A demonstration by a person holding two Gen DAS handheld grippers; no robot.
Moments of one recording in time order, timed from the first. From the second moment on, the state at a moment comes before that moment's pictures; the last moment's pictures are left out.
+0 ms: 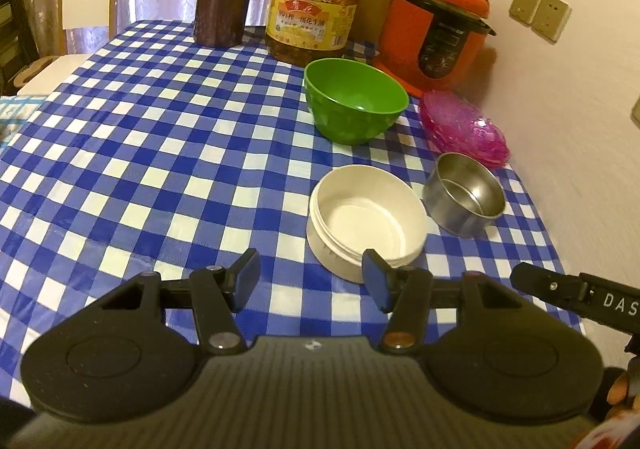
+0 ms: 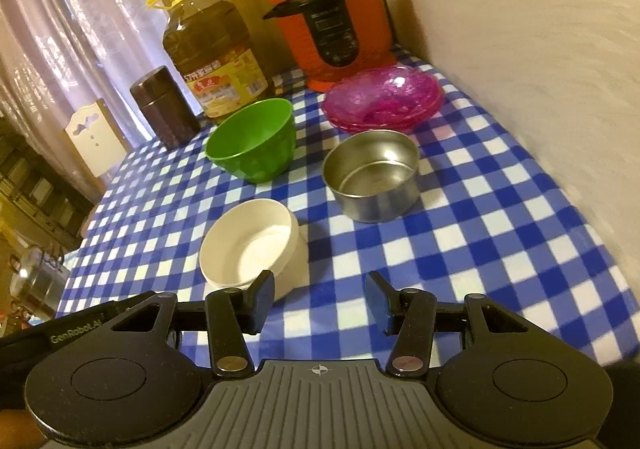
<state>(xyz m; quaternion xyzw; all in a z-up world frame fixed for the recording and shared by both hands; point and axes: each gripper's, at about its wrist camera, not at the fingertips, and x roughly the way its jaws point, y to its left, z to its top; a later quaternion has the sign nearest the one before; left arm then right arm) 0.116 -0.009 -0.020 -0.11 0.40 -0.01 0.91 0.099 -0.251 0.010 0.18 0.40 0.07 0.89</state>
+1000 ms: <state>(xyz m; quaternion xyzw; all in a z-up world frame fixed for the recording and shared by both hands) 0.200 -0.013 -0.079 -0.12 0.44 -0.03 0.89 0.198 -0.220 -0.052 0.19 0.45 0.09 0.87</state>
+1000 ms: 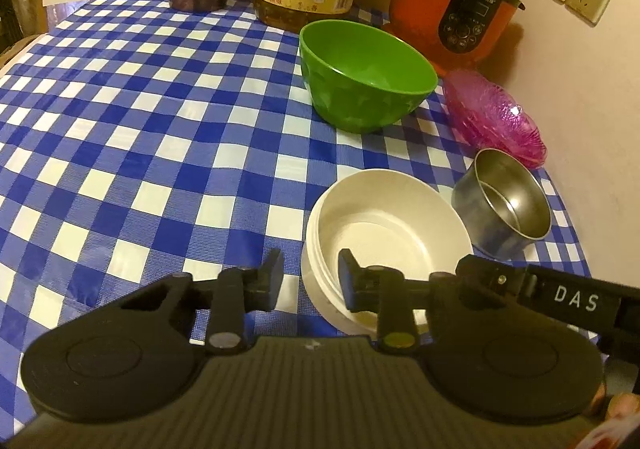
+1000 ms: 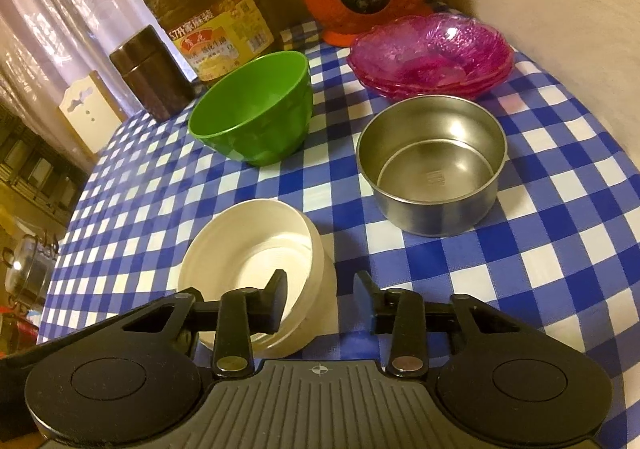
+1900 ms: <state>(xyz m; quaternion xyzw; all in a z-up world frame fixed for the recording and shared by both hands) 0.191 -0.013 -0.071 -0.12 0.44 -0.04 0.89 0.193 -0.216 -0.050 0.19 0.45 0.10 0.86</state>
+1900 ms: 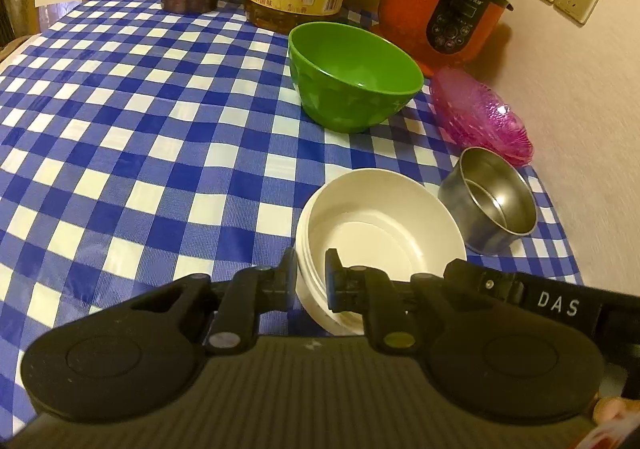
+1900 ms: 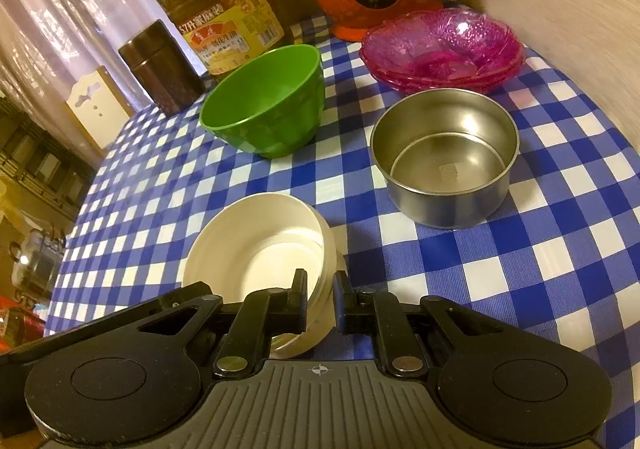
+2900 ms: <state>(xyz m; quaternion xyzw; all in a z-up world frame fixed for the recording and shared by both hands) 0.172 -0.021 0.014 -0.14 0.38 -0.07 0.91 0.169 -0.234 0.030 0.21 0.40 0.10 0.89</state>
